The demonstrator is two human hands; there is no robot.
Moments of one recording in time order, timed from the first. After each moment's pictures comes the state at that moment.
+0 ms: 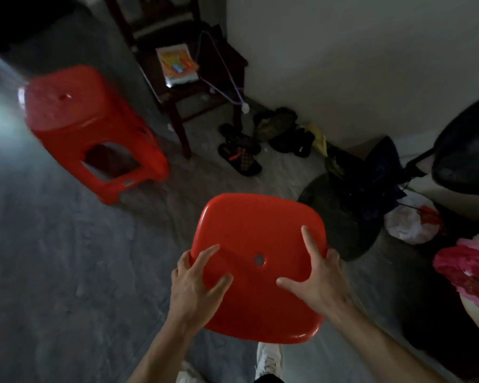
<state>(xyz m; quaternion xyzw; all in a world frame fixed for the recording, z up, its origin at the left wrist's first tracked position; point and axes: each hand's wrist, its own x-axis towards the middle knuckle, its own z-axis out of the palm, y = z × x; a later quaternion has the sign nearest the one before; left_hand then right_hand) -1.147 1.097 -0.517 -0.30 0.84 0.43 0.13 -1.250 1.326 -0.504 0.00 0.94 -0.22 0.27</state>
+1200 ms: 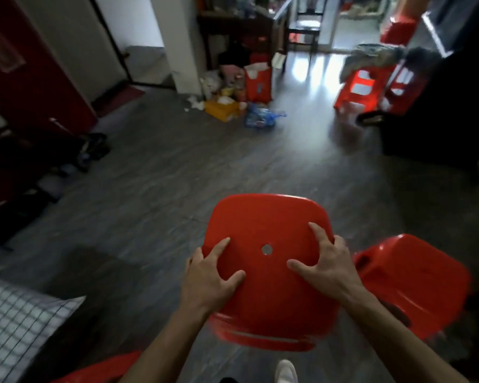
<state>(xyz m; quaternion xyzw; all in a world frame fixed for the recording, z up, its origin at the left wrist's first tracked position) -0.825 0.653 -0.223 -0.75 0.59 0.25 -0.15 -1.078 0.614 -0.205 -0.61 0.72 -0.14 0.32</state>
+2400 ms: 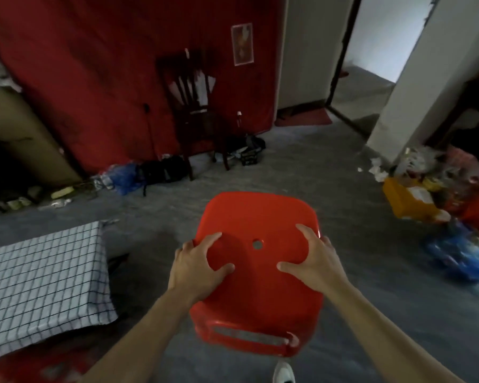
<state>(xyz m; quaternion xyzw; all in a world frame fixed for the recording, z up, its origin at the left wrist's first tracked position) -0.479 0.246 -0.172 -0.94 0.23 0.14 -0.20 -0.616 0.029 -0.176 -0.86 0.37 0.00 0.36</state>
